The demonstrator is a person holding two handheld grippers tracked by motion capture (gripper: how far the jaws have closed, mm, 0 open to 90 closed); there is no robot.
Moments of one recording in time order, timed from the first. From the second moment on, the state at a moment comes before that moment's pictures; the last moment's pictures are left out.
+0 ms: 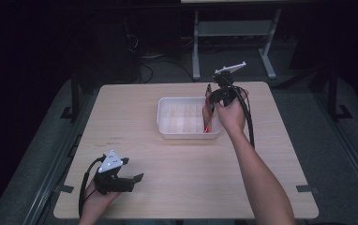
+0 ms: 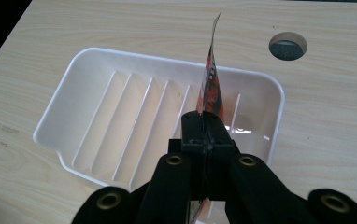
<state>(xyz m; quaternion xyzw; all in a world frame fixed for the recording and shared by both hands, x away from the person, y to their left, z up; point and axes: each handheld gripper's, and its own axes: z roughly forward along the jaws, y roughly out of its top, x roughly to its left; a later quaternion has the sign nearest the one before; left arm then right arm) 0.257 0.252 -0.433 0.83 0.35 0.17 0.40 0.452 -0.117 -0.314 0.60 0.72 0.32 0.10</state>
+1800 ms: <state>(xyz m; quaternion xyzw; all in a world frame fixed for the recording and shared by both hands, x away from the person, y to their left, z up) 0.258 0.251 -0.434 0.83 0.35 0.17 0.40 0.461 -0.128 -0.335 0.59 0.72 0.35 0.06</state>
